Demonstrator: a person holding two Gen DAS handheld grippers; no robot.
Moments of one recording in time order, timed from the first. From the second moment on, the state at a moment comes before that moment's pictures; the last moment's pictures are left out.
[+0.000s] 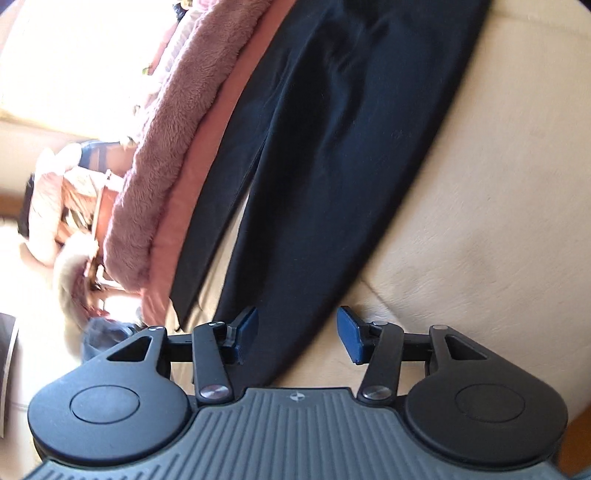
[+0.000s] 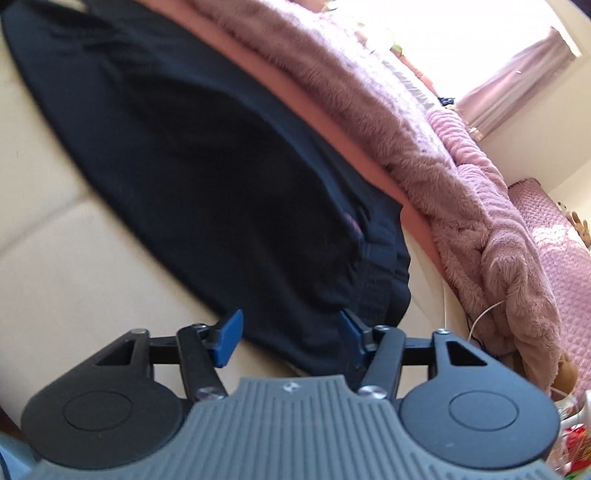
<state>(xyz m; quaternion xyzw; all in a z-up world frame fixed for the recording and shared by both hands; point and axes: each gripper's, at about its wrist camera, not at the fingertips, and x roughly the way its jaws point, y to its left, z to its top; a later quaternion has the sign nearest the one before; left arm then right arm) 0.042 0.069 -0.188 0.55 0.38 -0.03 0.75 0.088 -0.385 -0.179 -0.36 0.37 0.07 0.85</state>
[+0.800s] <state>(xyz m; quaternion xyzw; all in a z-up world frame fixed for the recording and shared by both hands) 0.091 0.109 -0.163 0.38 0.44 0.10 0.81 0.053 -0.401 -0.221 -0.65 0.32 0.15 0.67</state>
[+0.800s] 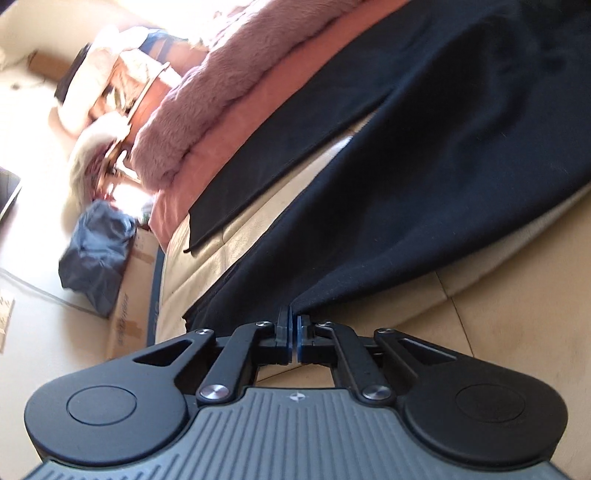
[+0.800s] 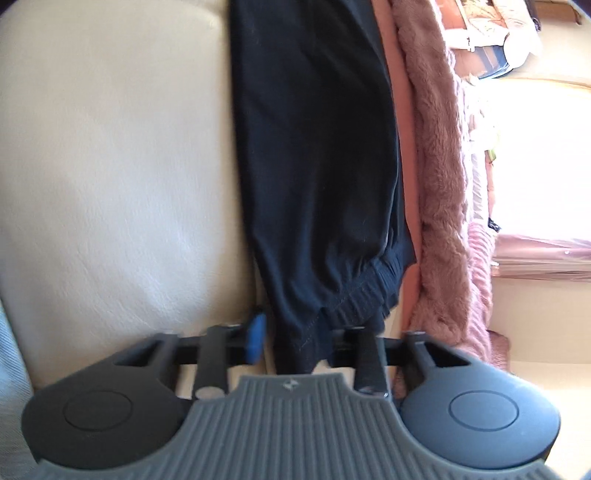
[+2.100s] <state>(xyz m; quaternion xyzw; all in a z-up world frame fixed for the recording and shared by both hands) 0.283 0.116 -0.044 0.25 0.41 0.12 0.87 0.235 -0.439 -0.096 -0.44 0.34 0.02 0.83</state>
